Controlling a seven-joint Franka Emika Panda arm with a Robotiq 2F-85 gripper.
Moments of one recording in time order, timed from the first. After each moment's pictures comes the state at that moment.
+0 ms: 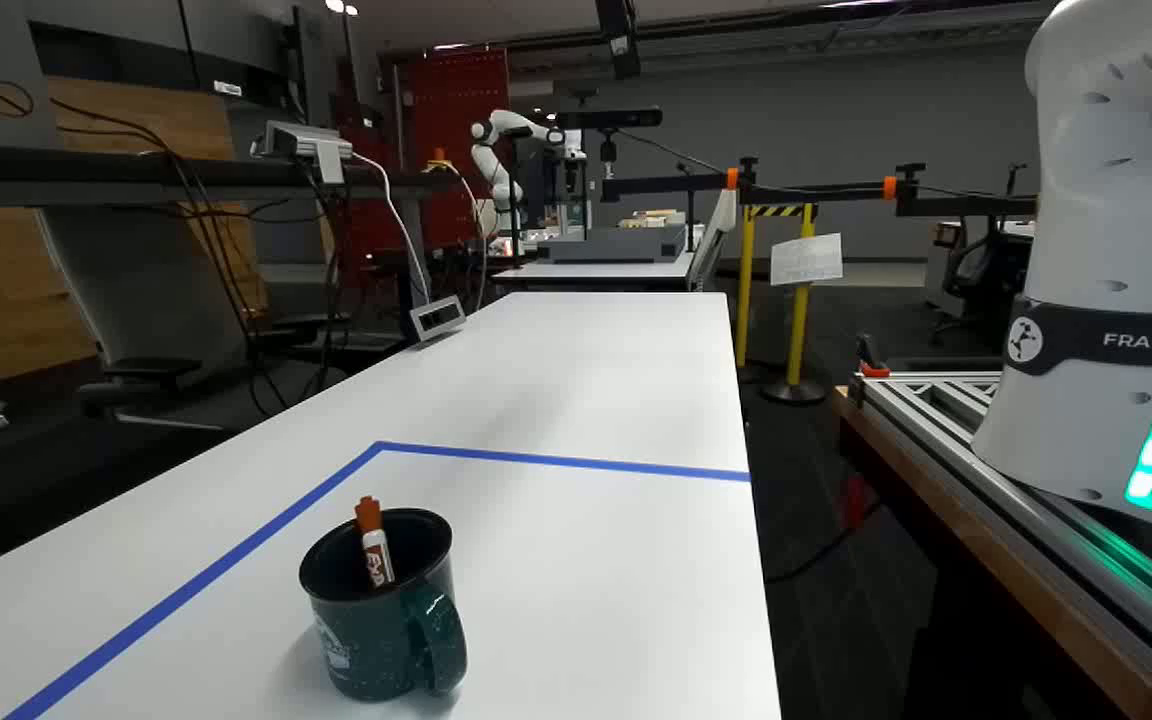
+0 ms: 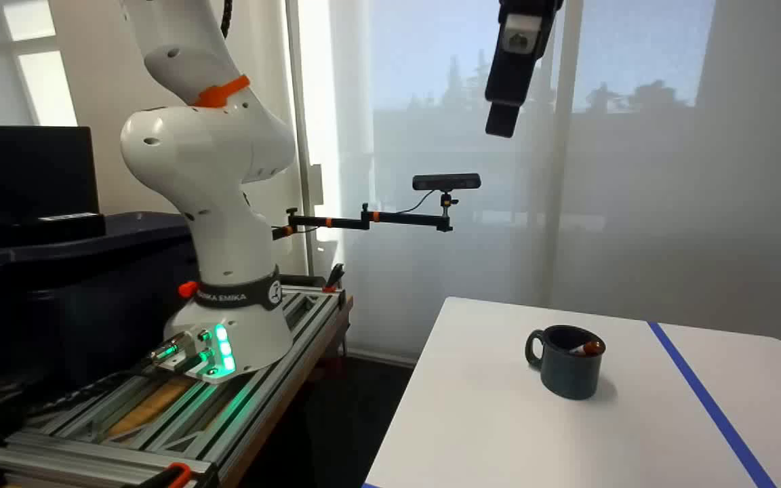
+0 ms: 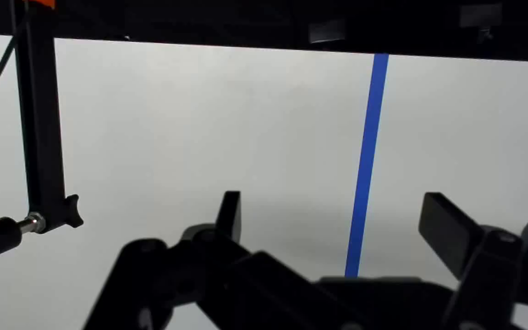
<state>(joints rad) -0.20 -0.34 -0.17 -2.17 -0.32 1.72 -0.22</state>
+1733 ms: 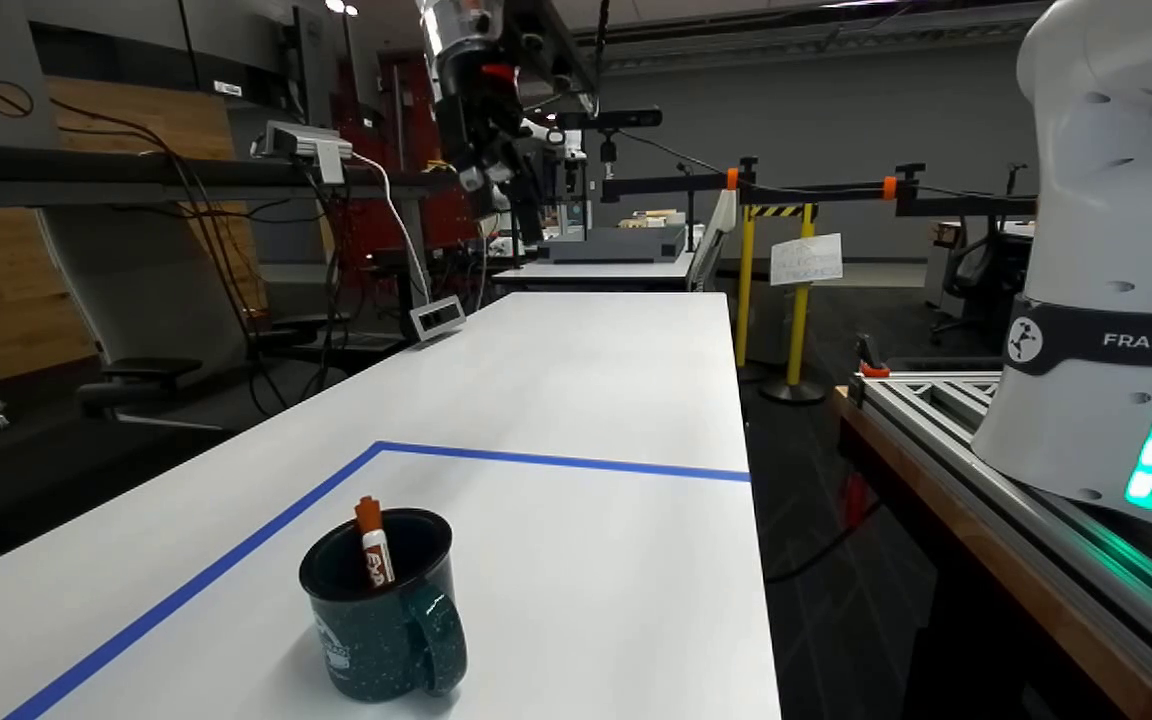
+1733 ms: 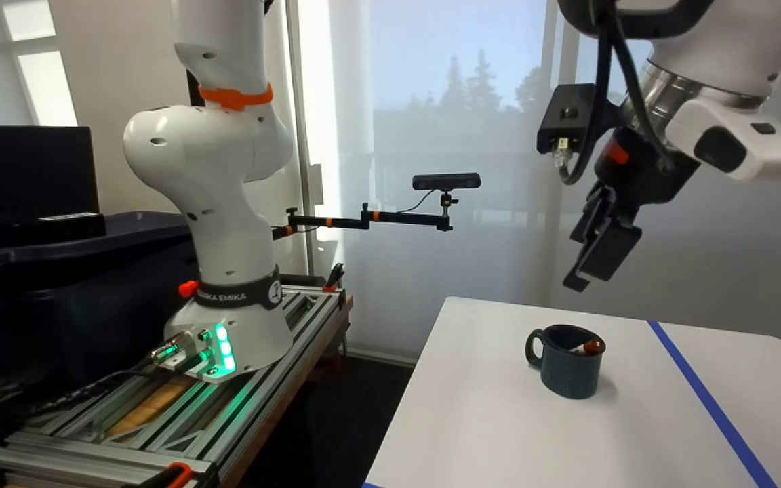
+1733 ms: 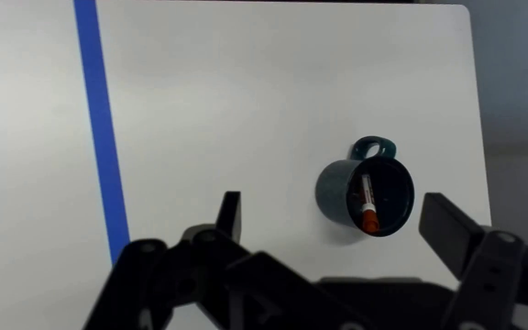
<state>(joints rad) -0.14 0.13 -0.14 -2.05 0.33 1.82 -0.20</state>
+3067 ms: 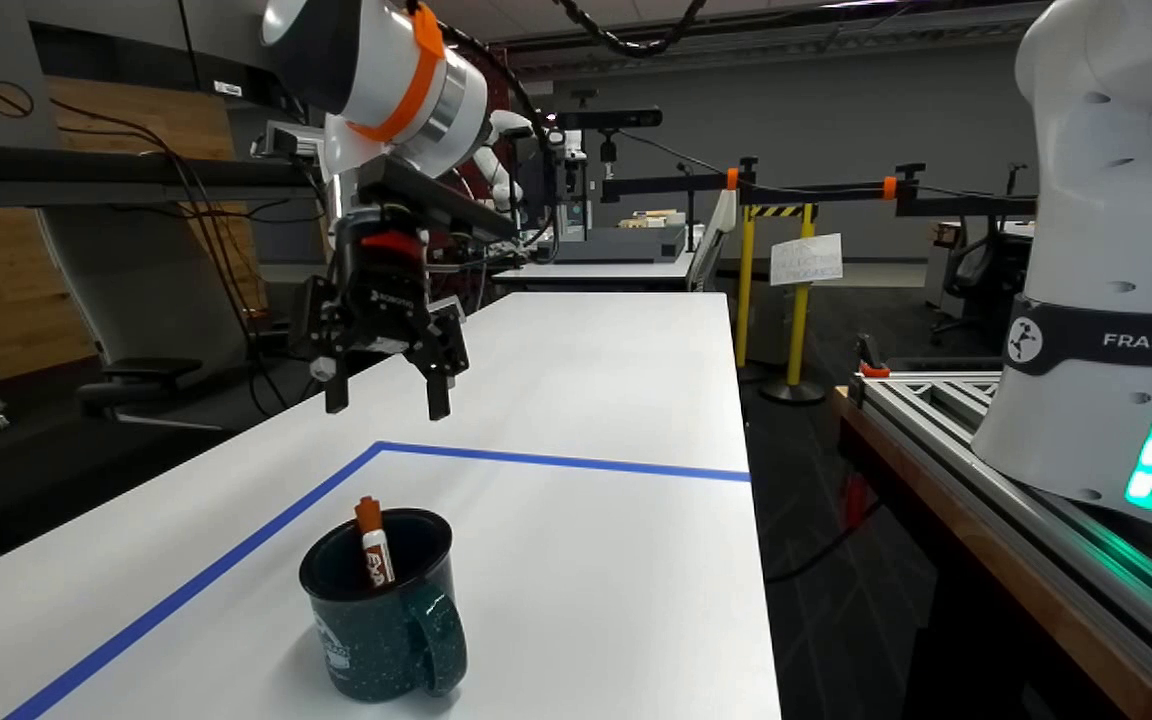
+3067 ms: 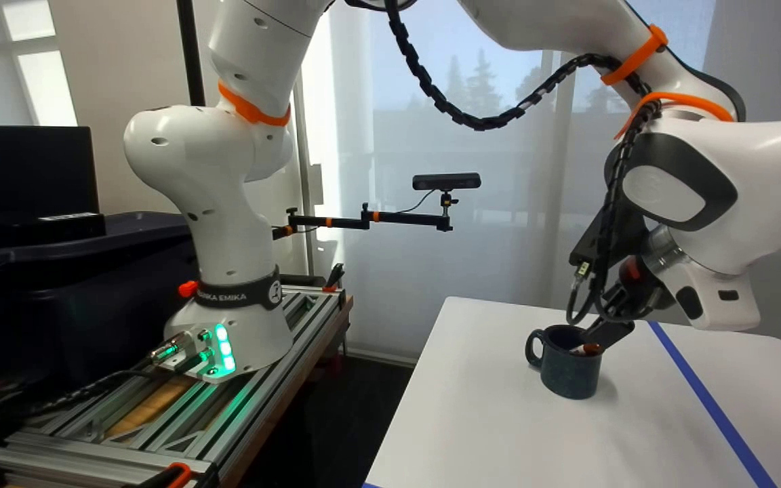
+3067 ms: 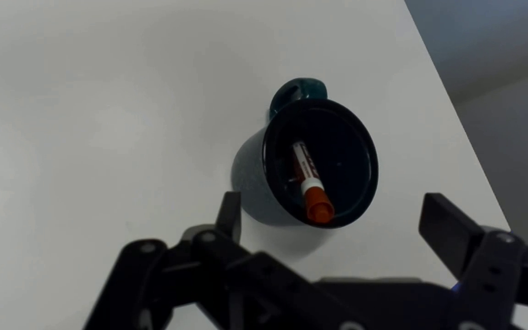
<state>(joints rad) -0.12 0.55 0.01 -1.85 0.61 1.98 0.00</state>
